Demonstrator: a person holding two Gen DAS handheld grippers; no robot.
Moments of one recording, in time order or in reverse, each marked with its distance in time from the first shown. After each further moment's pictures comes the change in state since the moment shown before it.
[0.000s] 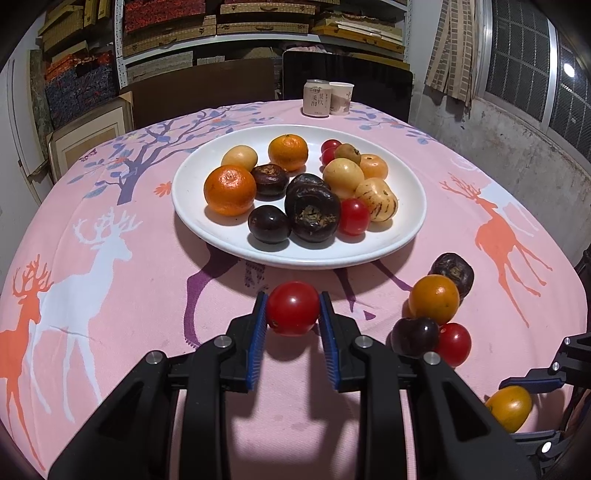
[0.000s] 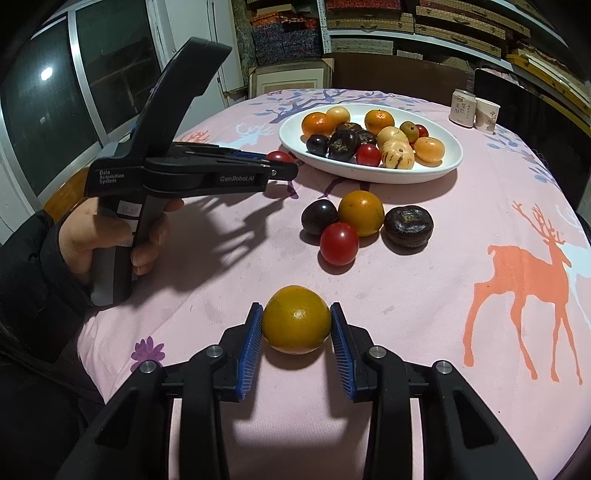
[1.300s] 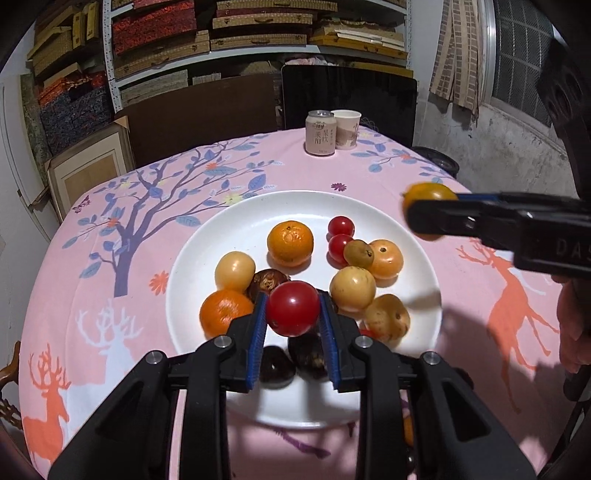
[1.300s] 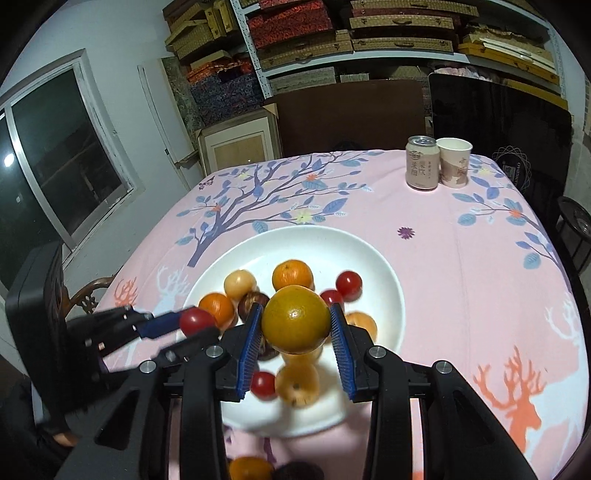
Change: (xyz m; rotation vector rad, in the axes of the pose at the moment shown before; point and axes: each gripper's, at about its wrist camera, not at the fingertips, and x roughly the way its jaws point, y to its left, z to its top) left arm 0.026 -0.007 0.107 0.038 -0.012 0.038; right arm 0.039 -0.126 0.200 0.210 -0.127 -0.018
